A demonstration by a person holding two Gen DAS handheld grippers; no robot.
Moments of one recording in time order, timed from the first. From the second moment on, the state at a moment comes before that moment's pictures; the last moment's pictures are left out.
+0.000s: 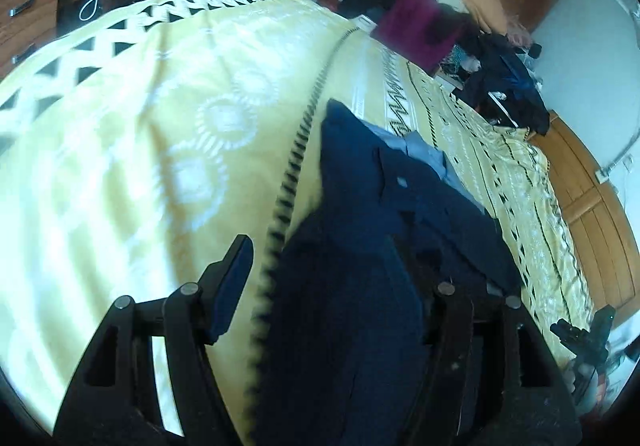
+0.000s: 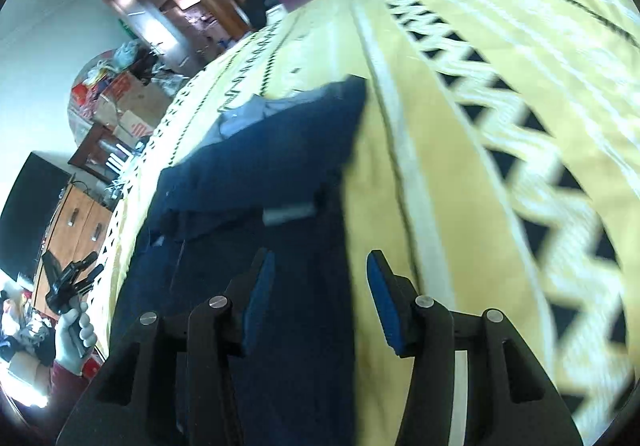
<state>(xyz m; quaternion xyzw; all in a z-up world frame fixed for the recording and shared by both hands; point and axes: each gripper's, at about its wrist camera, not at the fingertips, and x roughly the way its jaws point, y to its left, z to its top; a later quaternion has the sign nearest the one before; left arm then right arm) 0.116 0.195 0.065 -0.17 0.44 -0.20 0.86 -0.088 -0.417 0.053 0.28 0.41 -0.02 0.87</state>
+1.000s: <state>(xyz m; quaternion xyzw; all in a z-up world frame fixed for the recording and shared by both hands) -0.024 0.238 -0.002 -0.11 0.58 -0.30 0.75 -0.223 -0.308 -0.038 0.19 0.59 0.02 0.79</state>
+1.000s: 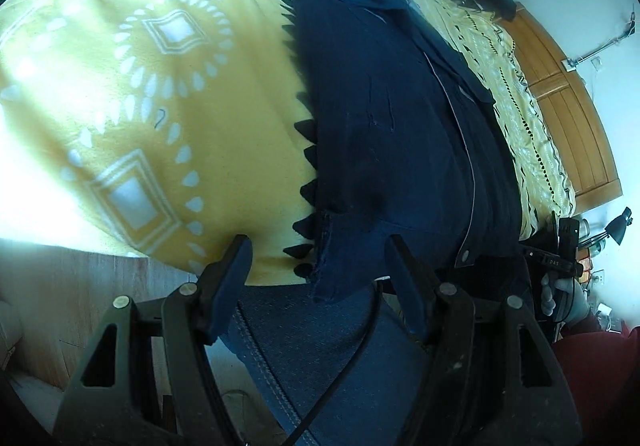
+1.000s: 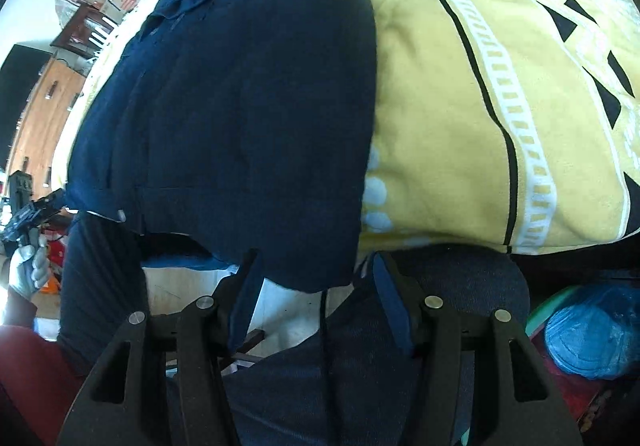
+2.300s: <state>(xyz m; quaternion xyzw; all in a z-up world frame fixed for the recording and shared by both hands) 0.151 0.195 0.150 -0.33 0.40 -0.38 0.77 -0.068 -0.402 0.157 0.31 0.34 0.13 0.88</state>
